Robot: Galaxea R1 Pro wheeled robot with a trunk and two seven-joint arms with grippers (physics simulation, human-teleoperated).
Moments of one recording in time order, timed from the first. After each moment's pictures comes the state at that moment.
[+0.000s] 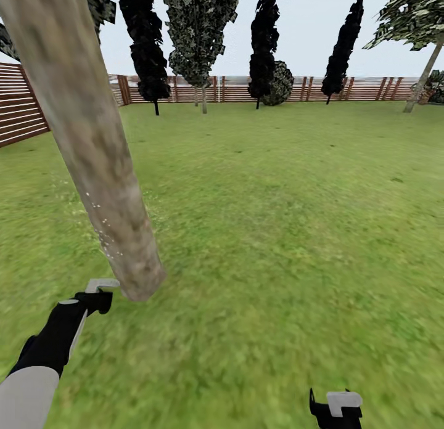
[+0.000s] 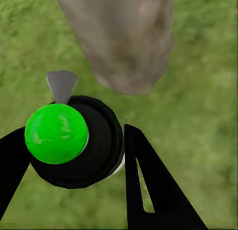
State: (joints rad) left arm -0.63 0.19 0.27 -0.87 -0.27 0.45 -0.20; right arm -0.37 0.01 -0.78 -0.20 0.94 -0.62 -0.28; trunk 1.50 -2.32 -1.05
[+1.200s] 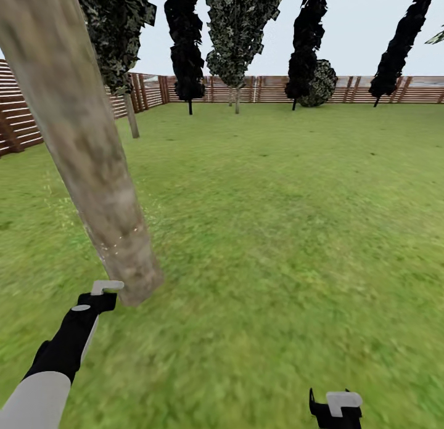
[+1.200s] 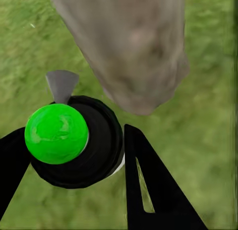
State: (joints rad) left arm -0.61 0.13 0.26 -0.86 -0.28 0.35 -0.03; right arm -0.37 0.01 -0.78 -0.20 0.94 -0.62 -0.28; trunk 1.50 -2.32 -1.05
